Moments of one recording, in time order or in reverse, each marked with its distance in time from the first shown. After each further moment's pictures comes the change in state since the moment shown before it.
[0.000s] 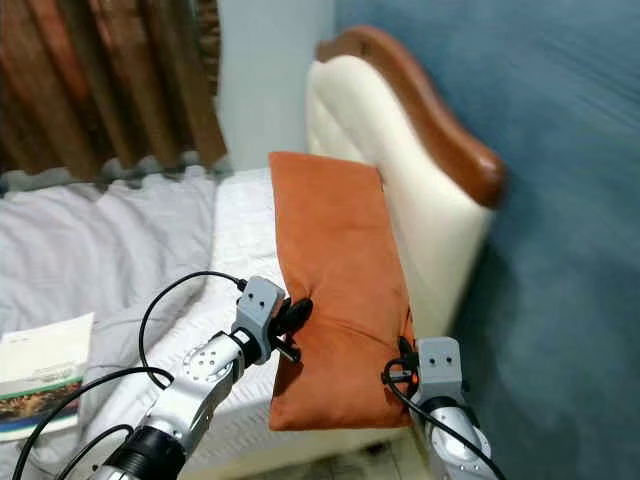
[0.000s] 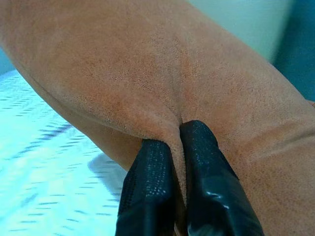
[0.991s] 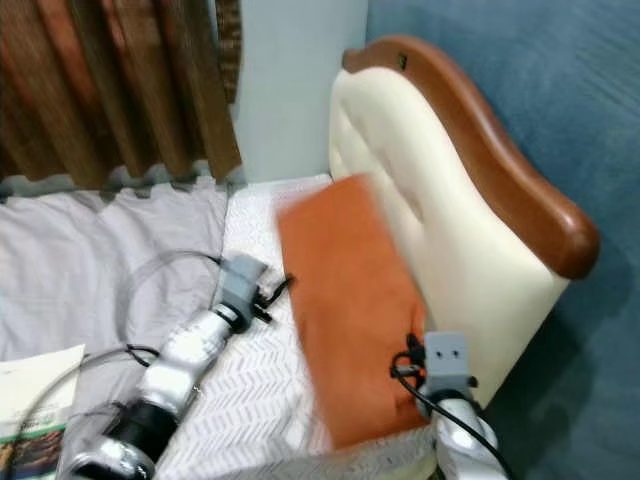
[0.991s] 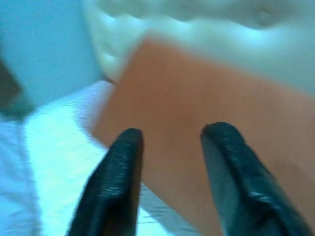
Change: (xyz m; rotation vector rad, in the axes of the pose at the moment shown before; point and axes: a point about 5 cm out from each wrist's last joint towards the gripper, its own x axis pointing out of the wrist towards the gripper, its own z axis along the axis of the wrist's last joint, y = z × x) left arm 0.004 0.036 0.019 0.032 -0.057 0.166; right arm 0.008 -0.009 -0.003 -0.006 0.040 -0.037
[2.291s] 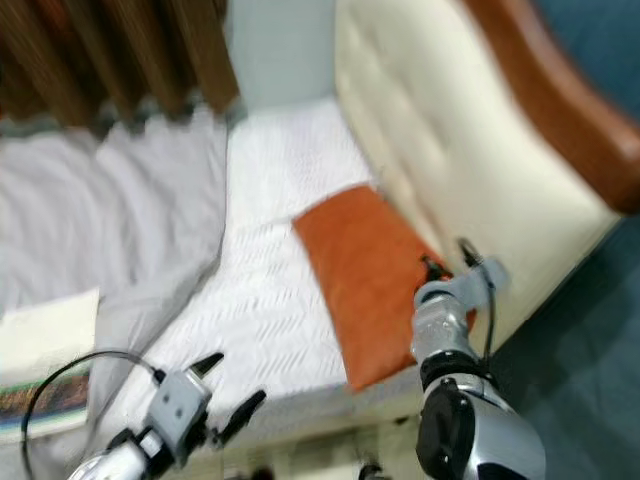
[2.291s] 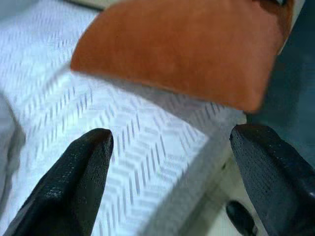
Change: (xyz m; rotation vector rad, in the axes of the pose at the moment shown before) left arm -0.151 -0.033 -0.037 0.134 0.080 -0.148; right arm 0.089 -0.020 0.075 1.079 -0.071 -0.367
